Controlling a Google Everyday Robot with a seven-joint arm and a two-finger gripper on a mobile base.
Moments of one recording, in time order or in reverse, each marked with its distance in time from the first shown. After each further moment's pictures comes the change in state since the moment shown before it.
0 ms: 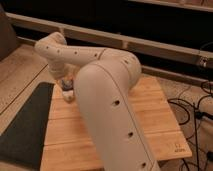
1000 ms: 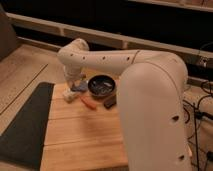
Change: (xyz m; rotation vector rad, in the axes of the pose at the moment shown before) arm 0.044 -0.058 -0.005 -0.062 -0.174 0.212
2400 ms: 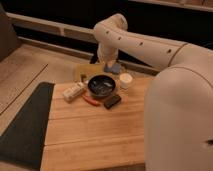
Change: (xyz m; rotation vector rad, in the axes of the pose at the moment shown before) arm -0.016 -0.196 -0.106 0.211 -0.096 0.292
